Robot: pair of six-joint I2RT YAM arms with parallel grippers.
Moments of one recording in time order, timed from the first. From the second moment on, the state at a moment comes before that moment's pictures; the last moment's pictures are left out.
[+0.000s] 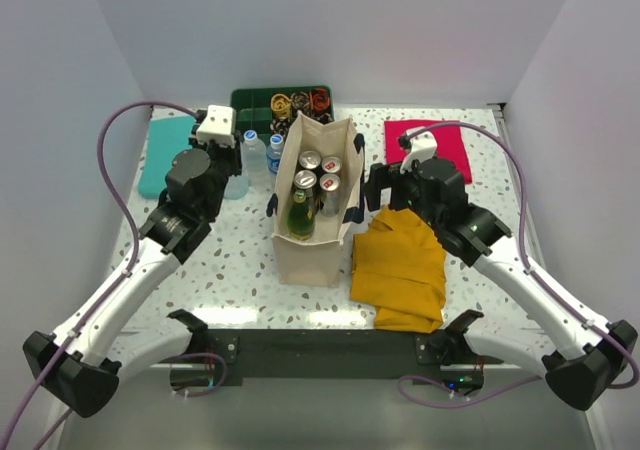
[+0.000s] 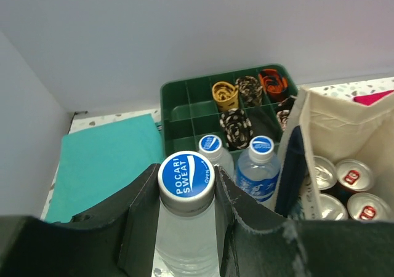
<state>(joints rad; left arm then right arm) -0.52 1.00 1.01 -0.04 -0.46 0.08 0.63 1.02 1.02 -0.37 0.20 0.25</state>
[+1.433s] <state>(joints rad) -0.39 1.22 0.65 0.47 -0.28 -0.06 0.63 1.13 1.02 -0.36 0.22 0.24</state>
